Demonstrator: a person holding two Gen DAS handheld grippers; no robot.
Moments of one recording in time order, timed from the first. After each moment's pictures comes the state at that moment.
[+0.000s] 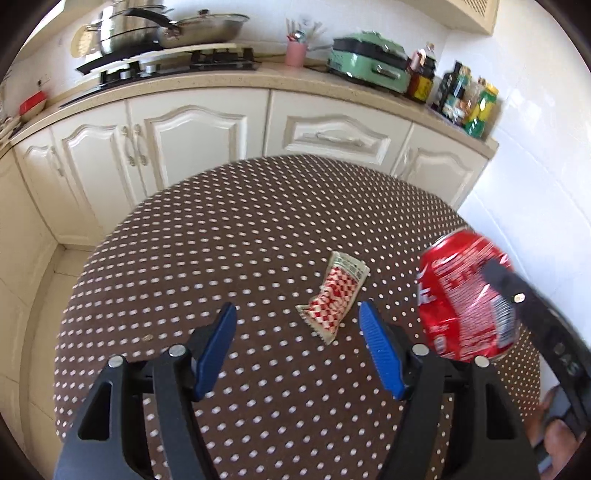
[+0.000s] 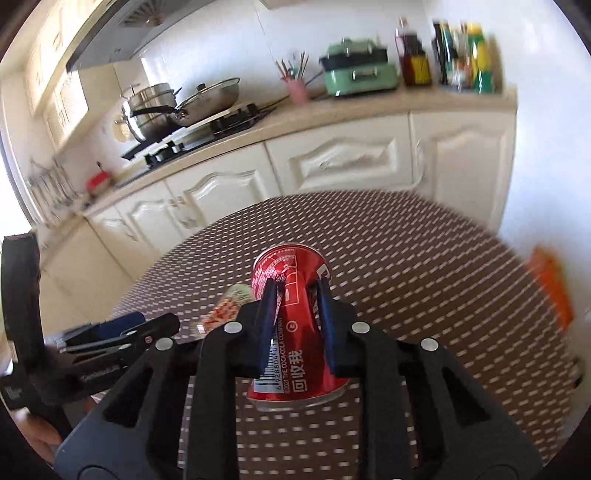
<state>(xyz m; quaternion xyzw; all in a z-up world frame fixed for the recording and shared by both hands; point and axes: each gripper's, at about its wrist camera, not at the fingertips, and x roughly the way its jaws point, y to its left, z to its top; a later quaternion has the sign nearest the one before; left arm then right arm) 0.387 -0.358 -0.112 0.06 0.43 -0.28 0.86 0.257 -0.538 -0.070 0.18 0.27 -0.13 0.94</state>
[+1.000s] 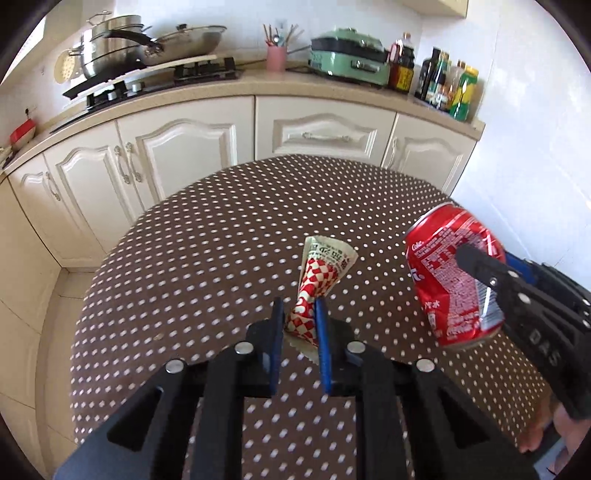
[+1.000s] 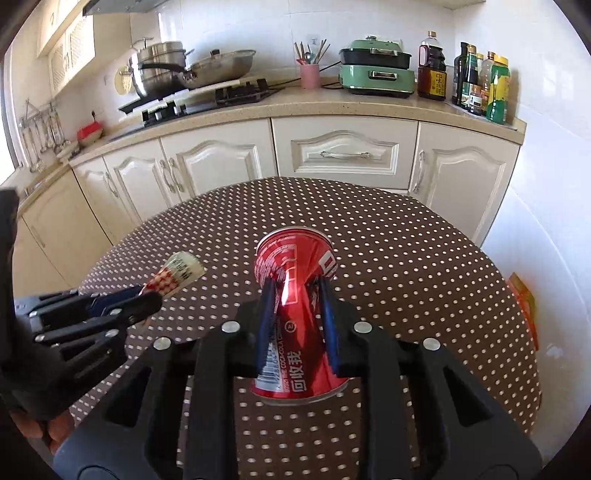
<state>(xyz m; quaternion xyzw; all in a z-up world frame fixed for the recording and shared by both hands) 0.366 -0.336 -0.104 0.09 0.40 -0.30 0.86 0.273 -0.514 -0.069 0.10 0.32 -0.14 0.93</state>
